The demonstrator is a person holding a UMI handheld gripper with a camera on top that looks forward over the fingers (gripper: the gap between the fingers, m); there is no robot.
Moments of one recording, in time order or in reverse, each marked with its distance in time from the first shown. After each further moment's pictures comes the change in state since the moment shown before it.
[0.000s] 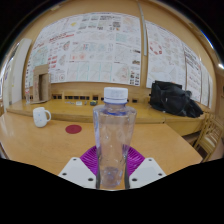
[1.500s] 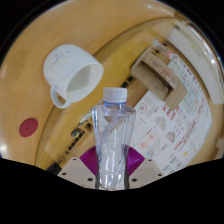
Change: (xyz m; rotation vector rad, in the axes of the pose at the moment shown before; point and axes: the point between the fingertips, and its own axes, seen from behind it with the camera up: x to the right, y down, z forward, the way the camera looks) arm -0.325 -0.235 0.190 0.151 0.295 -2.199
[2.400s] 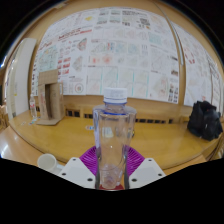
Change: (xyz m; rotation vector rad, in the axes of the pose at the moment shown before) arm -0.111 0.064 0.004 0.068 -0.362 2.191
